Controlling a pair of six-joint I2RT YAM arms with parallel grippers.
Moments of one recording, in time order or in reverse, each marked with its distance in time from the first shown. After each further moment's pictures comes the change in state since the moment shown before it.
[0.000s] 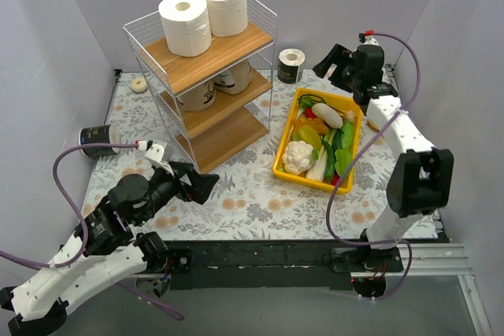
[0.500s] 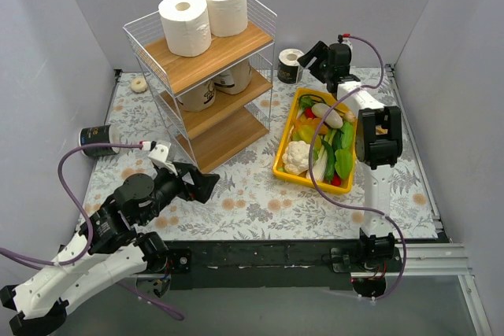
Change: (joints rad) left arm 0.000 -0.003 -0.049 0.016 -0.045 0.011; right arm 0.024 0.661 0.453 0.244 0.037 0.198
